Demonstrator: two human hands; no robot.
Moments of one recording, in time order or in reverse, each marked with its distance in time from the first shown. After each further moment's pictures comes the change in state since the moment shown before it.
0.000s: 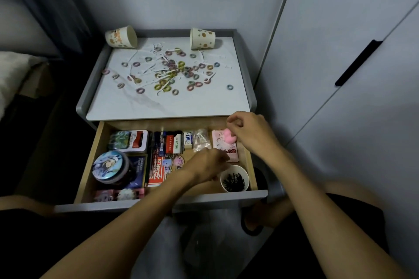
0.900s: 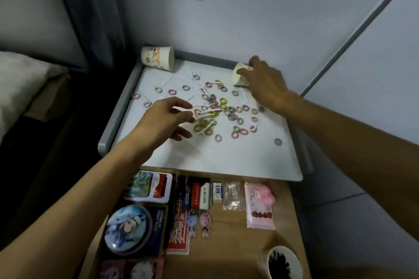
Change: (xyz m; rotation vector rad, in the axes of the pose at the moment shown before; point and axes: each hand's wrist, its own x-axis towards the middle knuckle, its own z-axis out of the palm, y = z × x) left_hand -0.017 -0.091 -0.238 -0.746 0.515 -0.119; right_hand 0.256 -0.119 -0.001 -0.840 0.074 -0.376
